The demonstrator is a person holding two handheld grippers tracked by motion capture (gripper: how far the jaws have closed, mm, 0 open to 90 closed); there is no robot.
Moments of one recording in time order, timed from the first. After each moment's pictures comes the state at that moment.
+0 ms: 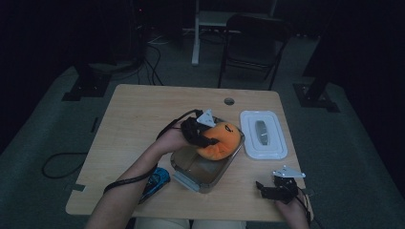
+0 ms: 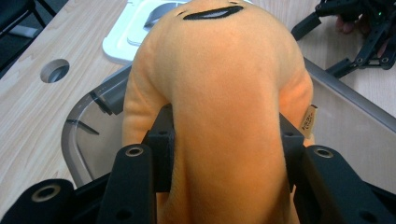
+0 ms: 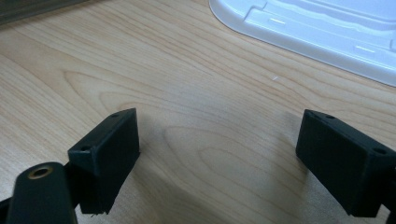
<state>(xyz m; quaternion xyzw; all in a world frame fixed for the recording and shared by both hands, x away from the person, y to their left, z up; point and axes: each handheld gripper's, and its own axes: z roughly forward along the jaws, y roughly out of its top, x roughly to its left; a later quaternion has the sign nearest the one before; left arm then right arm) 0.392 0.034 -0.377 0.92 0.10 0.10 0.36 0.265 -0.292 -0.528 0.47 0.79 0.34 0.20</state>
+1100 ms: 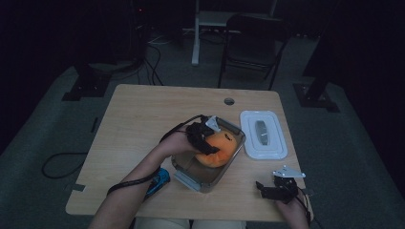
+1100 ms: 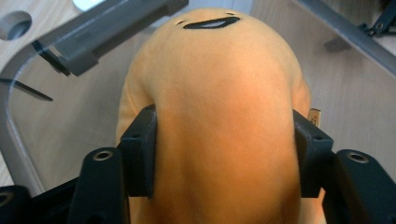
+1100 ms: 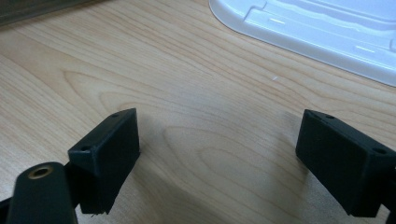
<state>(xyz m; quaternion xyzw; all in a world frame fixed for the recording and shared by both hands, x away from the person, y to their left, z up) 0.396 0.019 -0.399 0.95 0.11 0.07 0.29 0.265 -0.292 -0.528 0.47 0.79 0.34 0.20</state>
